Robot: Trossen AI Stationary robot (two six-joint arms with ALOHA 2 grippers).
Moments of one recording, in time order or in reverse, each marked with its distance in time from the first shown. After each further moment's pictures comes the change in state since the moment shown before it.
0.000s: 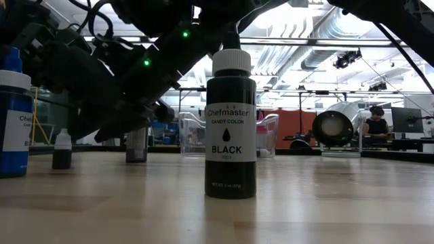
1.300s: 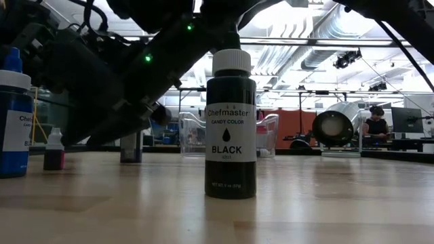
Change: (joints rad) left arm 0.000 0.000 0.000 0.000 0.000 0.000; right arm 0.030 0.000 0.000 -0.039 -0.065 -0.024
